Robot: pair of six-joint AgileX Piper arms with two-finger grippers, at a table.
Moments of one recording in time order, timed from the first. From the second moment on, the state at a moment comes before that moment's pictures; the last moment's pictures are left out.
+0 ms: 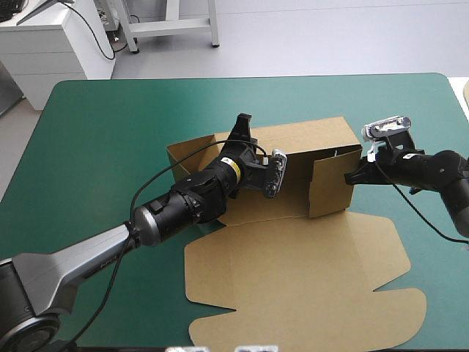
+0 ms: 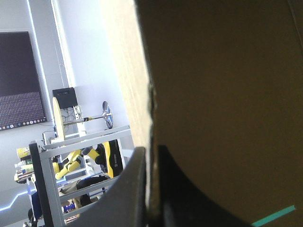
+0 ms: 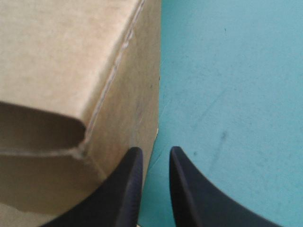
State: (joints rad) left arm -0.91 1.63 -1.32 0.94 0.47 0.43; right arm -0.07 1.36 -1.02 0.61 0.63 -0.83
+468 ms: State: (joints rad) left arm -0.91 1.63 -1.32 0.94 0.47 0.43; right arm -0.08 1.36 -1.08 0.43 0.81 -0.83
